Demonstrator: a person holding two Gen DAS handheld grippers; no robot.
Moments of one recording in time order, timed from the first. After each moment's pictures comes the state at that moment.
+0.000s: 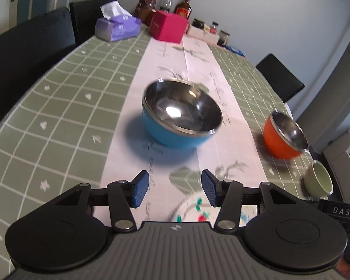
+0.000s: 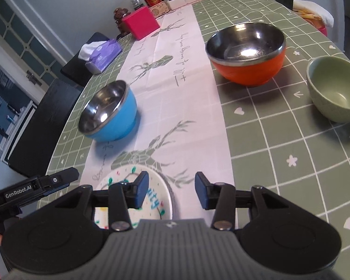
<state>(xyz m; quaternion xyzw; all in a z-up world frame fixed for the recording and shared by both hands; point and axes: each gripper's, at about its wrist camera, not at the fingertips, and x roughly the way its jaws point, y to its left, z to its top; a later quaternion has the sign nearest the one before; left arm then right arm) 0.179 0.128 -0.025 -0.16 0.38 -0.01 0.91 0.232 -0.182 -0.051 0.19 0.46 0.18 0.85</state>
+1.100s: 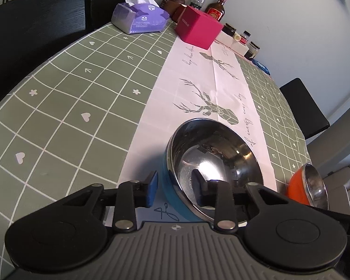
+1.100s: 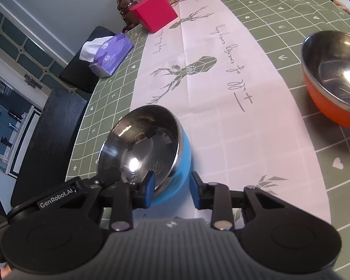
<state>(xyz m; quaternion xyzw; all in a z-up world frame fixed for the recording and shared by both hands) 0.281 0.175 -0.051 -0.24 0.40 0.02 0.88 0.341 -0.073 -0.052 0.21 0.49 0.19 0.82</state>
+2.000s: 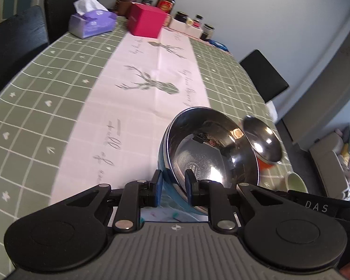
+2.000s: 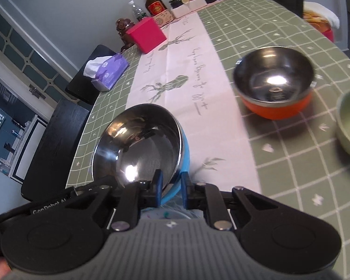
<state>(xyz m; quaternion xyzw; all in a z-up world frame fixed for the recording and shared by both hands) 0.212 0.075 -0.001 -0.18 0.41 -0.05 0.89 0.262 -0.172 -0.012 0.22 0.46 0.18 0.84</state>
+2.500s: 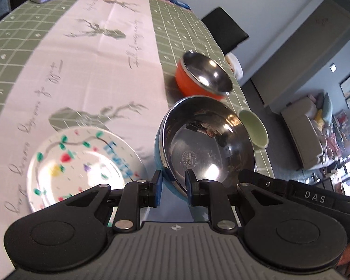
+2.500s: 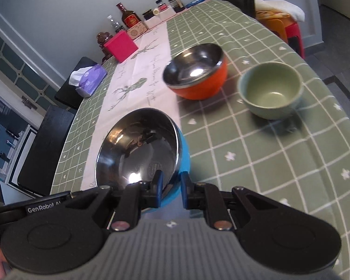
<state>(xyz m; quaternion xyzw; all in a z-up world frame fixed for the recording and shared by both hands) 0.167 -0.001 -0.024 -0.18 0.48 -0.14 0.85 0.183 -0.273 -0.025 0.23 0.45 0.14 0.85</state>
